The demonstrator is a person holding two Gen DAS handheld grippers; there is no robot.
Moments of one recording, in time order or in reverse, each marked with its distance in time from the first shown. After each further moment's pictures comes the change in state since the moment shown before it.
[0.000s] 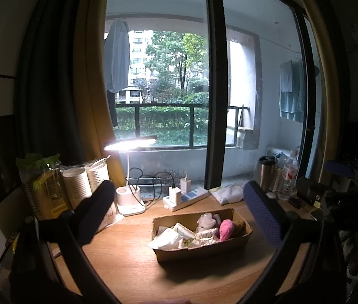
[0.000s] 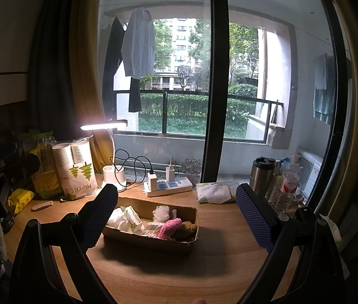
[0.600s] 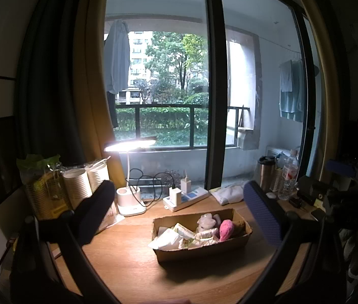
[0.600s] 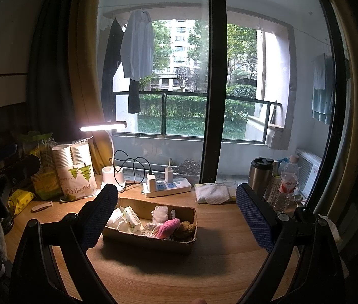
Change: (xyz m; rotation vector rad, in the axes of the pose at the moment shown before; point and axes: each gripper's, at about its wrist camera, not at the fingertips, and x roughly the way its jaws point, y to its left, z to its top) left arm 0.001 0.001 -0.001 0.002 -0.002 -0.001; right arm -0.005 -0.005 0.000 0.000 -0.006 -0.007
